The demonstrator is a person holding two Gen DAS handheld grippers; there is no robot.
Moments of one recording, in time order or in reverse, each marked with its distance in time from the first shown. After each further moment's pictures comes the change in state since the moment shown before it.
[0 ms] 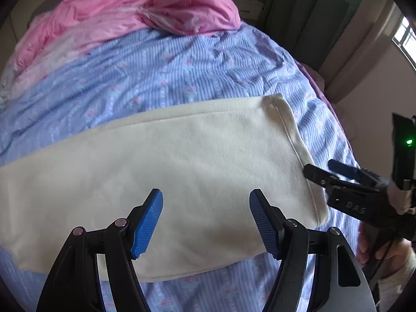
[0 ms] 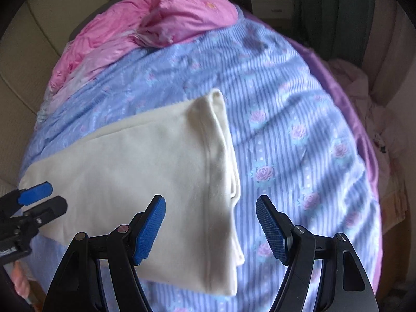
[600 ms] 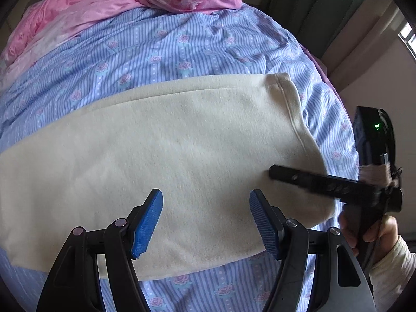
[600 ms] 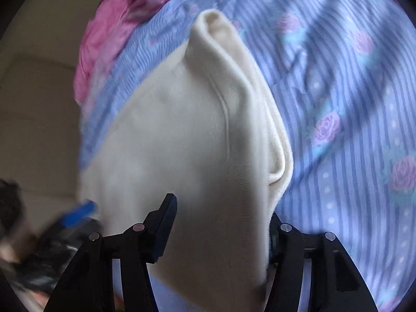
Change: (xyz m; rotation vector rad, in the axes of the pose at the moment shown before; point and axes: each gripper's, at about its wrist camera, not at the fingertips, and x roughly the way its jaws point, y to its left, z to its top) left arm 0.027 -0.007 -0.007 0.011 0.075 0.006; right arm 0.079 -0.017 -0.017 0.165 0.205 0.337
